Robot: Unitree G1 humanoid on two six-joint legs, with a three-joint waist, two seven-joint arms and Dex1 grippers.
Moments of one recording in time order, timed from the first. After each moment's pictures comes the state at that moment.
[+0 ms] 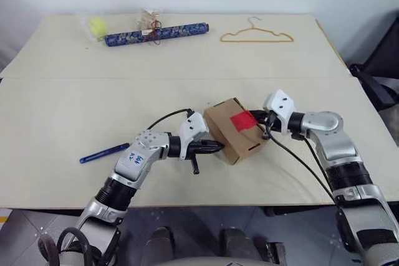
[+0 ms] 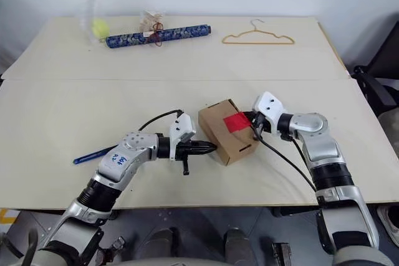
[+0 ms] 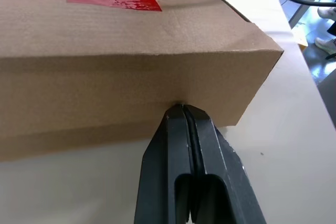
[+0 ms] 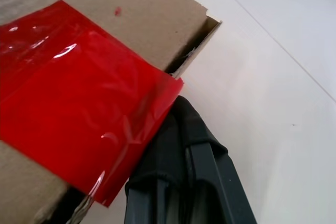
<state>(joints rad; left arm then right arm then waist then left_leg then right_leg) -0.56 0.34 -0.30 0.01 -0.26 0.50 -0.86 -0.71 -0.59 0.10 0.49 0.10 0.00 0.99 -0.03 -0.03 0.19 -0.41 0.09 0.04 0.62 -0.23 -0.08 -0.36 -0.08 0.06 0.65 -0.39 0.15</state>
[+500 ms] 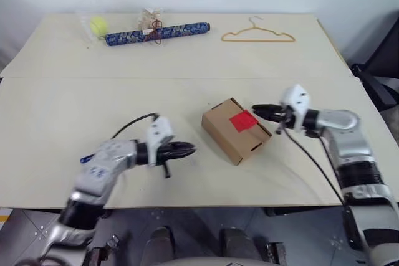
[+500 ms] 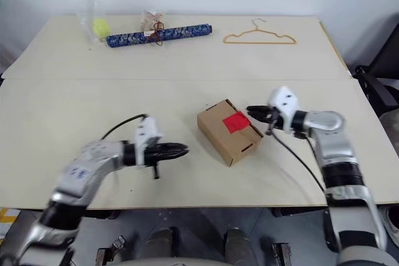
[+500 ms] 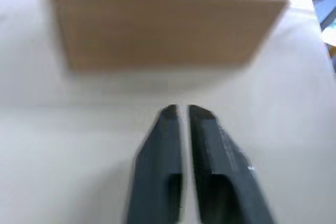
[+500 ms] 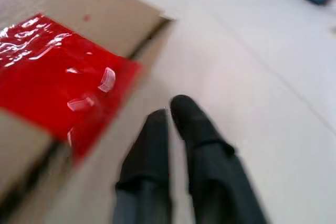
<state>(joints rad) -0.22 0.64 0.03 -0.27 -0.40 0.54 -0.94 -0.62 -0.72 -0.07 0.42 0.26 0.01 1.11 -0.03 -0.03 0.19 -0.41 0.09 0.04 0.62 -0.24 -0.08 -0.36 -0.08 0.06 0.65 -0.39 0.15</state>
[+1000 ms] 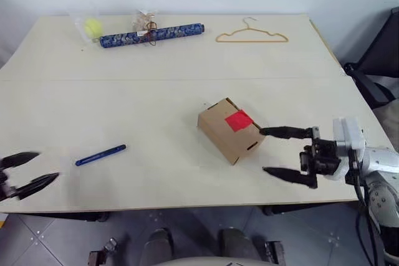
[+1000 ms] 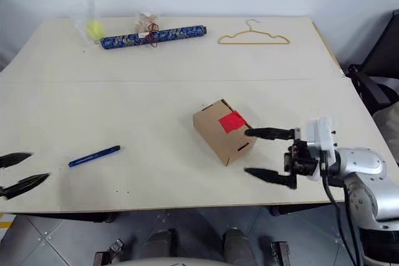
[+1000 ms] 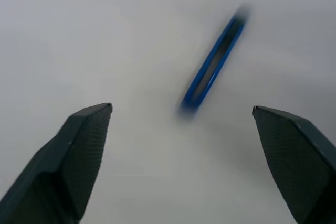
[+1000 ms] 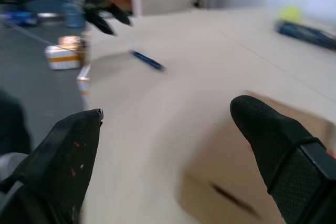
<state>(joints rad) 0.18 1.04 0.72 0.45 -0.40 0.07 -1.26 -0.13 -0.73 -0.20 -0.35 0.74 0.28 1.29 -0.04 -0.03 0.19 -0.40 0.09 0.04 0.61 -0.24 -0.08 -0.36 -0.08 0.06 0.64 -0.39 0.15</state>
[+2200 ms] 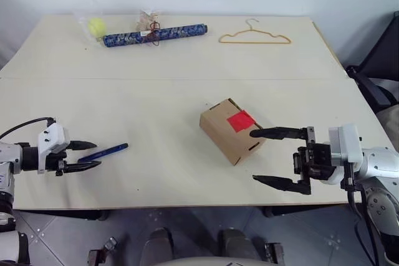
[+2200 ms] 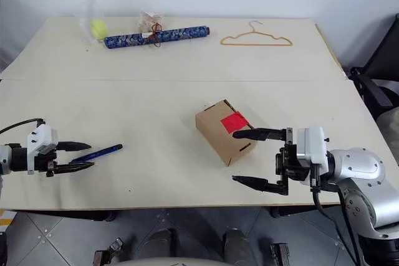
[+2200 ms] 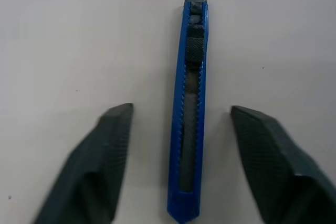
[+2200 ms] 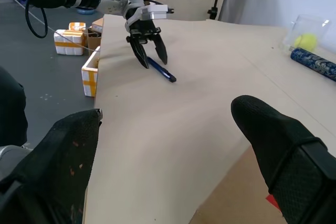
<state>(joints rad) -0.43 0.98 0.16 0.80 -0.20 -0.23 -1.41 -0.11 -0.76 -0.20 -0.46 0.72 0.24 1.21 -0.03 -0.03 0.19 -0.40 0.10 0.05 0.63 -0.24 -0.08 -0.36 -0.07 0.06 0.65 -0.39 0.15</state>
